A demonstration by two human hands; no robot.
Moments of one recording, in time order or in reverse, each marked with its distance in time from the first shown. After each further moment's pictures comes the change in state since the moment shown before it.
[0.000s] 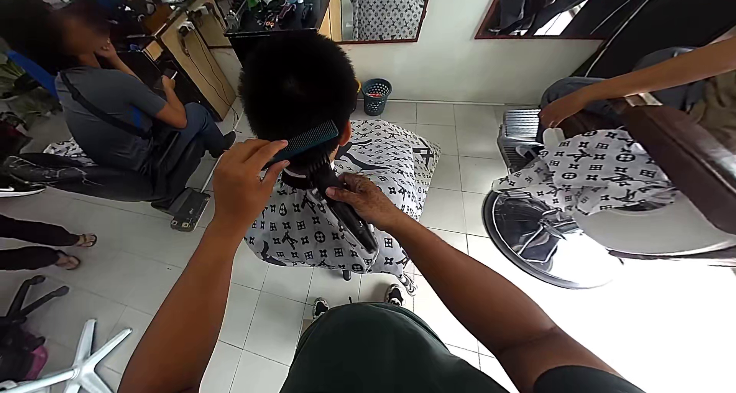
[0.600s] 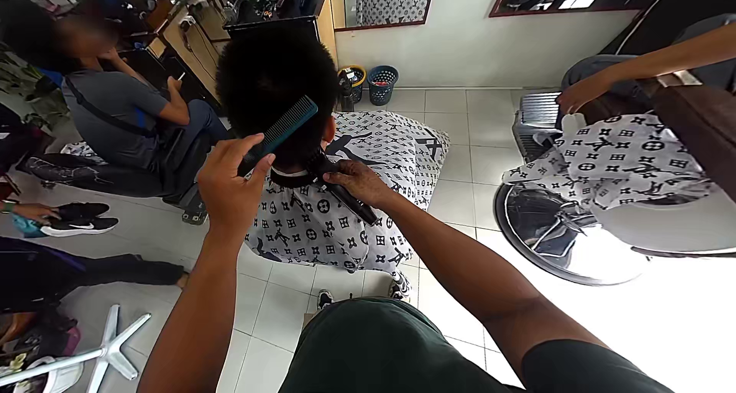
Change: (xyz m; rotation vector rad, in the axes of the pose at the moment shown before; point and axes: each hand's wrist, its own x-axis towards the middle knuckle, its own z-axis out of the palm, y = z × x) left_hand 0.005 0.037 0.006 -0.048 0.127 -0.221; right_hand 0.032 0.019 -0.040 -0.146 0.005 -0.019
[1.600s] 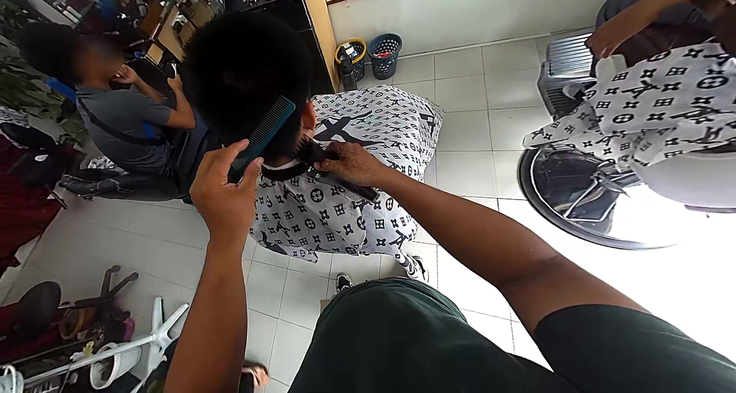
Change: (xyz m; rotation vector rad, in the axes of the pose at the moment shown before) left_hand -0.013 0.016 0.006 0.103 -0.076 -0.033; right_hand 0.005 -0.001 -0.018 -0.194 -0.044 -0.094
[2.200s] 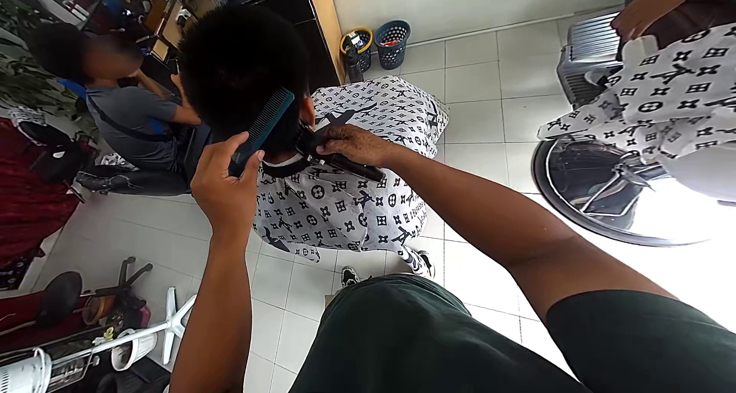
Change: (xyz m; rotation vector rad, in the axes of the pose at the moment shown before) left_hand 0.008 0.011 0.006 0.079 0.040 -0.040; right_hand 0.015 0.003 -0.026 0.295 -0.192 -0.045
